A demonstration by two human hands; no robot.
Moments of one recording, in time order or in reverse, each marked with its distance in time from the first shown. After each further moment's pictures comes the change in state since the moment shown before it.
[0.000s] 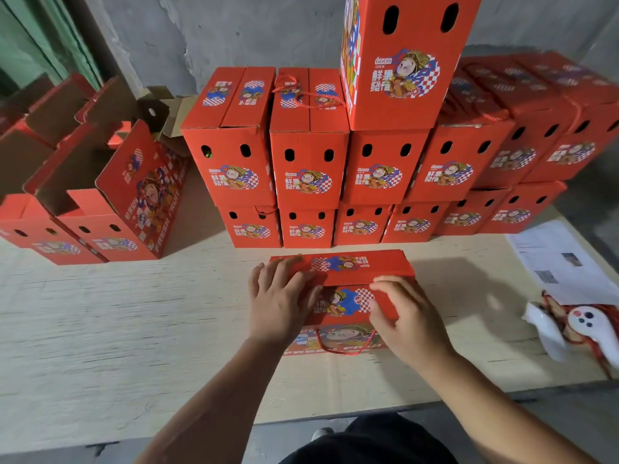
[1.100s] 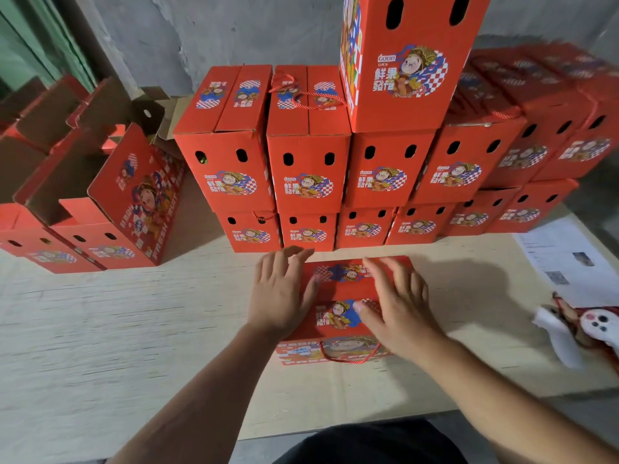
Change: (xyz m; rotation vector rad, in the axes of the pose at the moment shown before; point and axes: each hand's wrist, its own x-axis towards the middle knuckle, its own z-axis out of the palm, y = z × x) left_hand 0.040 -0.008 -0.006 -0.042 -0.075 0.053; right_hand 0.030 0.006 0.020 -0.234 -0.236 0.111
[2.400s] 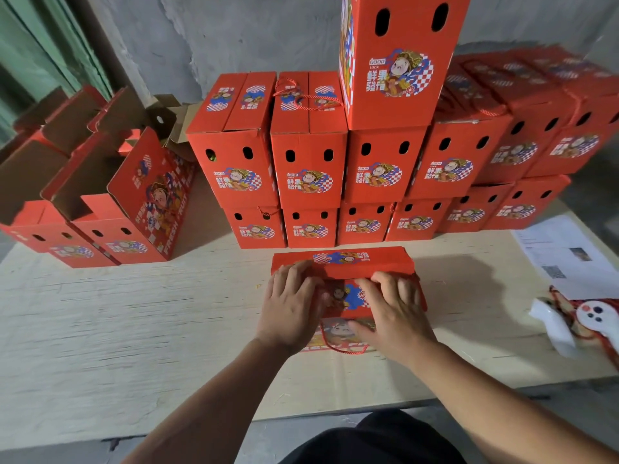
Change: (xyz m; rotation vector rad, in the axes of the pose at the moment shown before) left_hand -0.050 0.023 -0.001 -0.040 0.012 0.087; right_hand -0.035 -0.002 0.016 -0.171 0.093 -0.143
